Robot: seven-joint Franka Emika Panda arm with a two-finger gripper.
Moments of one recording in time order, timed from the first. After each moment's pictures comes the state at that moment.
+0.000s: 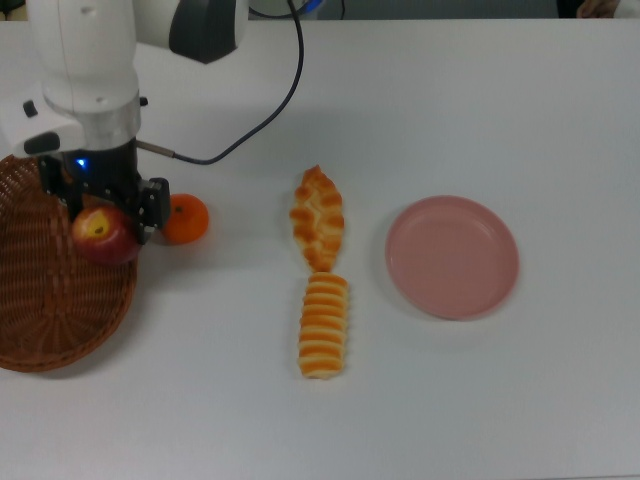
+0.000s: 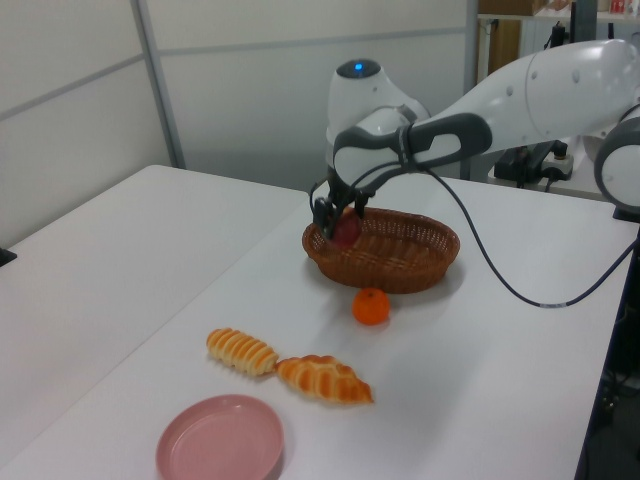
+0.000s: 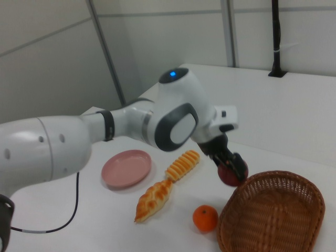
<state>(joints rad) -0.12 0.38 -0.05 -1.58 -0.12 2.23 0.13</state>
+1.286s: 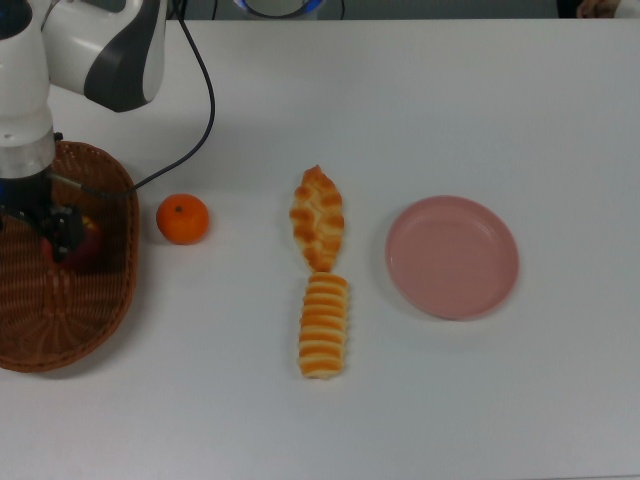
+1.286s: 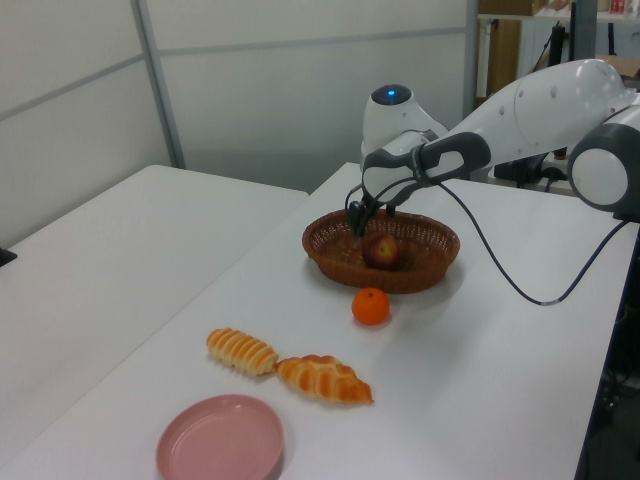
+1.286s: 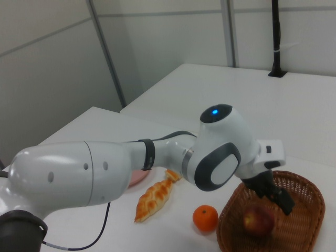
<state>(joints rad) -0.27 0.51 -0.05 -1.55 -0.17 2.40 0.07</state>
